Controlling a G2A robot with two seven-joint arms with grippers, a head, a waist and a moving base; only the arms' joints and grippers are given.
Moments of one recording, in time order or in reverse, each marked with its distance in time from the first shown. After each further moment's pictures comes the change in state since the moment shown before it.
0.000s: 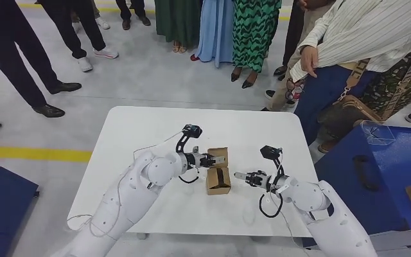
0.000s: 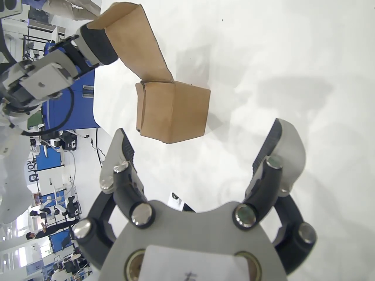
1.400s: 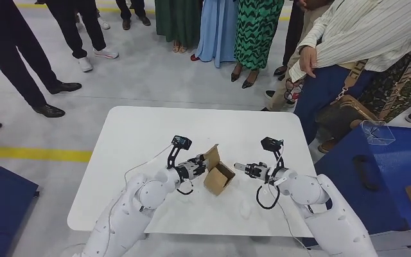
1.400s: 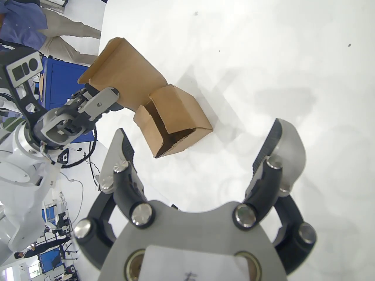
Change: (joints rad) left arm 0.288 0.050 -0.167 -0.235 0.150 -0.042 0.178; right arm 0.061 -0.021 -0.020 -0.014 -0.056 0.082 -0.009
